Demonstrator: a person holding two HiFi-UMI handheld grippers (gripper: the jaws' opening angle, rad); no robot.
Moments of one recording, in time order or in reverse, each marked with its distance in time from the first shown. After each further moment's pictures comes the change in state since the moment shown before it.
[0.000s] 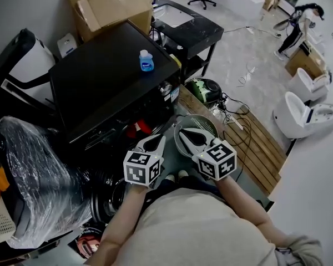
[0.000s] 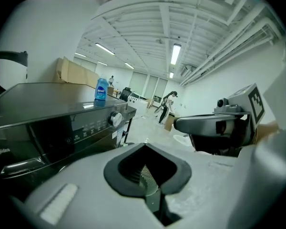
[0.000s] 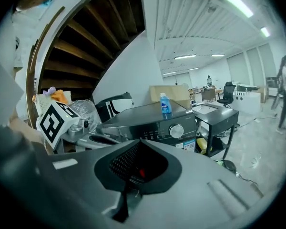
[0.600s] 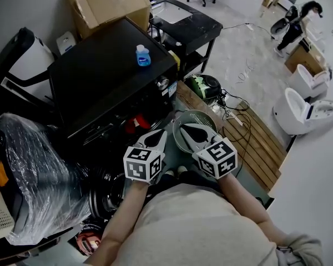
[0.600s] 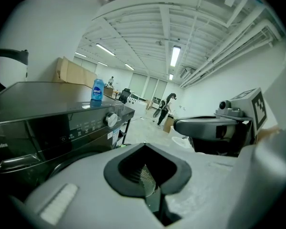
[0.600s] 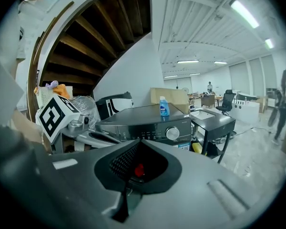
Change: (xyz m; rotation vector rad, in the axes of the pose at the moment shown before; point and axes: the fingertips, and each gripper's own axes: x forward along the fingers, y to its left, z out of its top) left arm 0.001 -0.020 0.001 -0.014 -0.018 -0.013; right arm -0.019 -0.001 -0.001 -0.071 -0.010 -0.032
